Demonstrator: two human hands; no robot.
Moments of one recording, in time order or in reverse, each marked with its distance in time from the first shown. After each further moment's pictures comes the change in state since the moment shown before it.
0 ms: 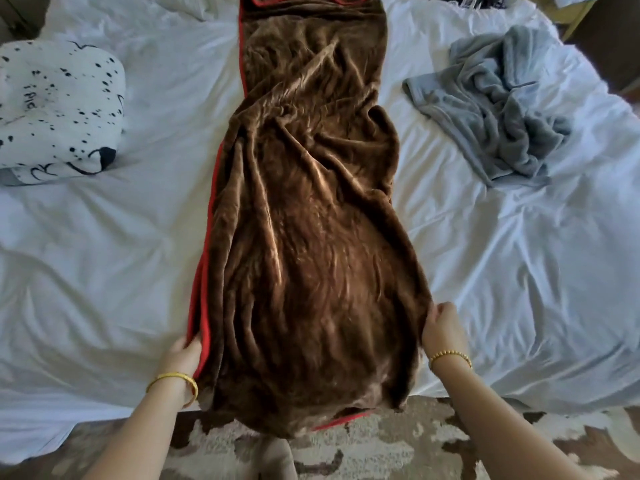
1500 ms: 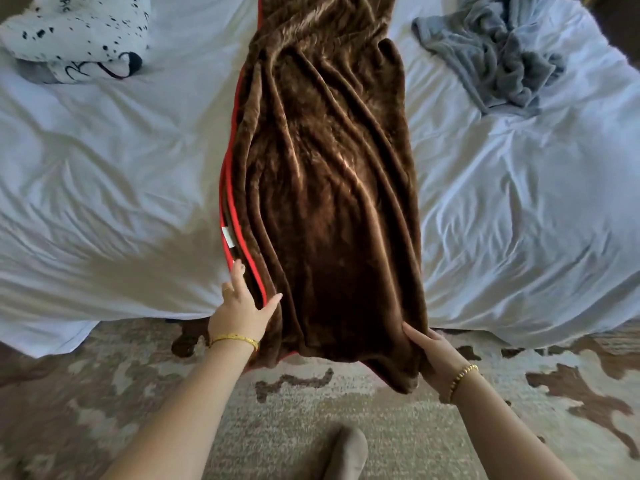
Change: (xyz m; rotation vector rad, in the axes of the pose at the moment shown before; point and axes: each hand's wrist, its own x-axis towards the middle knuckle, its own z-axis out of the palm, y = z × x) left_hand -0.141 -0.126 0.034 0.764 0.176 0.542; right_hand -0.158 0.161 -0.014 0.824 -0.710 0.364
